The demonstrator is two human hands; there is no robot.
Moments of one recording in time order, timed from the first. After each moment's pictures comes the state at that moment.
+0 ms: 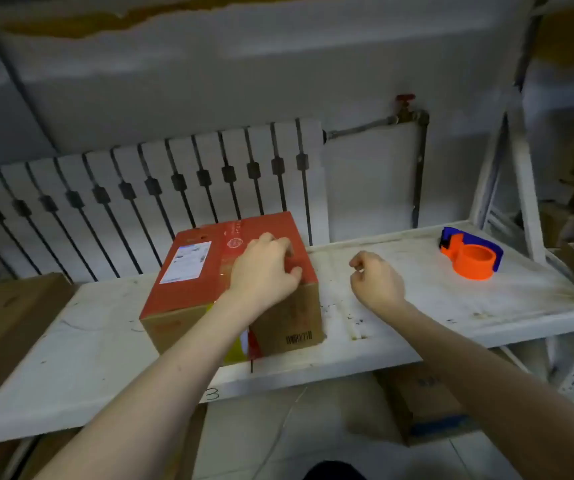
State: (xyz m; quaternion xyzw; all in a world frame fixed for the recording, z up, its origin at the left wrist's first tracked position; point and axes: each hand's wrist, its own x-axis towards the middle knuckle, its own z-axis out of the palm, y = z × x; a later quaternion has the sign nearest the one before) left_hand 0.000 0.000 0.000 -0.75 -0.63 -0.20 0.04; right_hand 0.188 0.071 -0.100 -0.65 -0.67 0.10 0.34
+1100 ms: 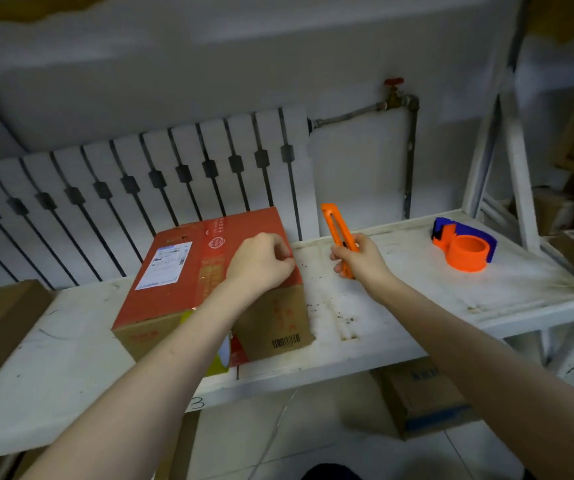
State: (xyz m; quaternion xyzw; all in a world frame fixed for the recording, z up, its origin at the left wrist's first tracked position) left_hand 0.017 0.042 -0.008 -0.71 -0.65 -0.24 -0.09; right_hand 0.193 0.086 -0.071 -0.49 -0.52 0.47 0.51
